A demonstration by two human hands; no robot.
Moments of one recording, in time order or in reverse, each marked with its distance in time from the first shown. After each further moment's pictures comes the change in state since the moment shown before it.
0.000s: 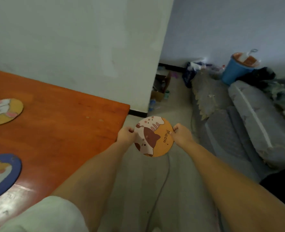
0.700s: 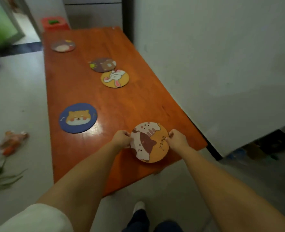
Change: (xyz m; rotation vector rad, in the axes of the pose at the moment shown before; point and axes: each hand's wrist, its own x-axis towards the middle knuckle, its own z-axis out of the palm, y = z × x) left_hand 0.023 -0.106 -0.143 -0.401 0.513 -0.501; right_hand 0.095 -0.203 0.177 -0.253 -0.611 -0.665
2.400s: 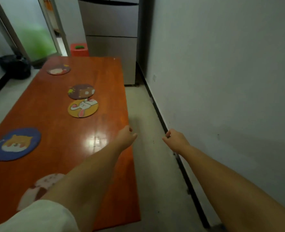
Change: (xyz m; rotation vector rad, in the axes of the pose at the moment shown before) left_hand 0.136 0.251 0.173 0.194 0.366 0.179; right_hand 0.258 0.060 -0.243 -0.191 -0.106 -0.349
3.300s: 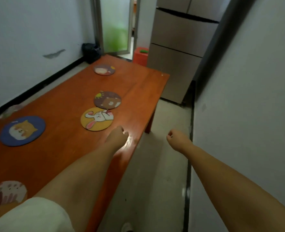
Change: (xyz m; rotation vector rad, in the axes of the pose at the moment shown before) left_hand 0.174 0.010 -0.050 -0.187 0.401 -0.472; right_hand 0.281 -0.111 -0.055 -0.312 -0.221 -0.484
